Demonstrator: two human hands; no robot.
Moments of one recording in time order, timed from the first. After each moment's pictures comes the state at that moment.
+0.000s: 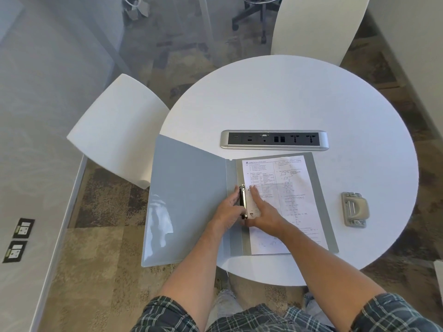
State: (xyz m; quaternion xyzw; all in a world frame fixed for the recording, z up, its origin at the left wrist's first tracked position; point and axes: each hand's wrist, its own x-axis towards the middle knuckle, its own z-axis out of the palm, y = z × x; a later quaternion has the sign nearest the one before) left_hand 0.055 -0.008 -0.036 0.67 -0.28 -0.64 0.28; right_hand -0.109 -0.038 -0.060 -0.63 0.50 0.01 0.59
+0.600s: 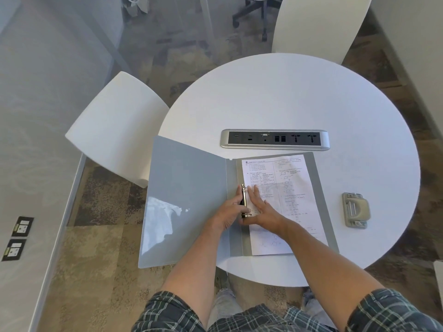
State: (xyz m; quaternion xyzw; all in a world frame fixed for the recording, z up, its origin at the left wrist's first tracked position) left_hand 0.059 -0.015 -0.046 0.62 -0.30 -0.69 0.23; right_hand -0.103 -0.045 -0.061 -0.62 0.46 0.02 0.63
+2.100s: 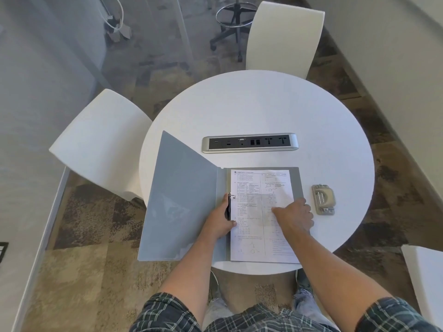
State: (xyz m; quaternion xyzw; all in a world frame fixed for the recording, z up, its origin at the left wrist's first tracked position) left_hand 0.029 0.024 -0.037 0.72 -0.48 -0.50 0.10; right_hand -0.185 -0.024 -0.031 -0.42 0.85 -0.02 0.33
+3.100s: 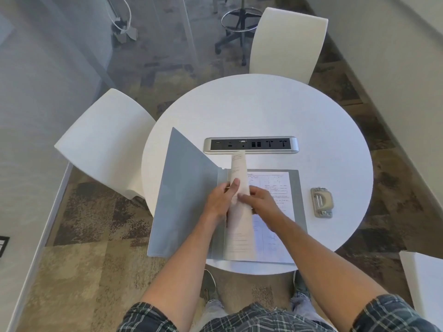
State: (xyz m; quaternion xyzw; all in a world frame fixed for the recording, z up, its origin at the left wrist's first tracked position) left_hand 0.018 -0.006 0.028 0.72 -0.37 -0.51 0.29; right_hand -0.140 -0.028 0.016 -0.47 0.52 -0.24 0.67
